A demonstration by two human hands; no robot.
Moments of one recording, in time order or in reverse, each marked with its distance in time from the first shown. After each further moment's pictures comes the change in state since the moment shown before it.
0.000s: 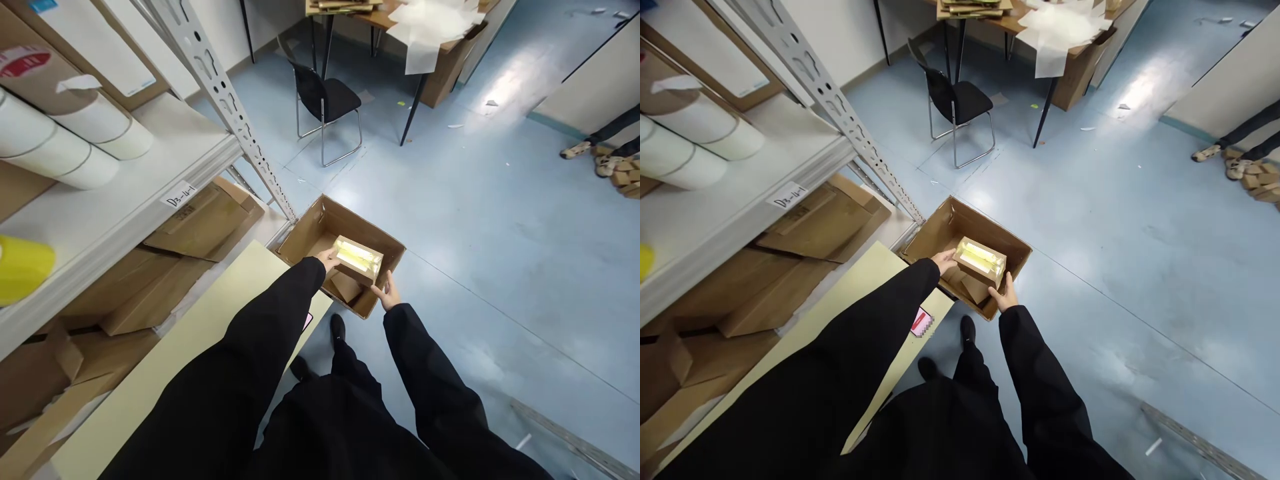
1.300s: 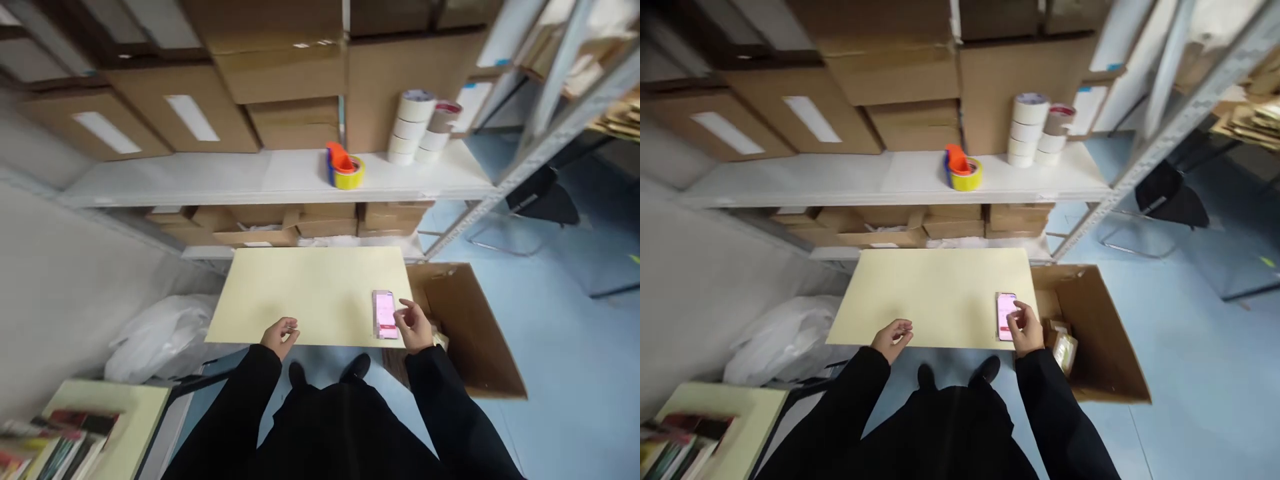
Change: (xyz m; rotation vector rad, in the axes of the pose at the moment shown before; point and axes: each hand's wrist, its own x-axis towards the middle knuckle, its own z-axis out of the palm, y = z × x) left_hand -0.454 -0.140 -0.017 -0.252 1.183 -0.449; right_hand -0.138 -0.107 0.190 -0.435 -0.797 -0.551
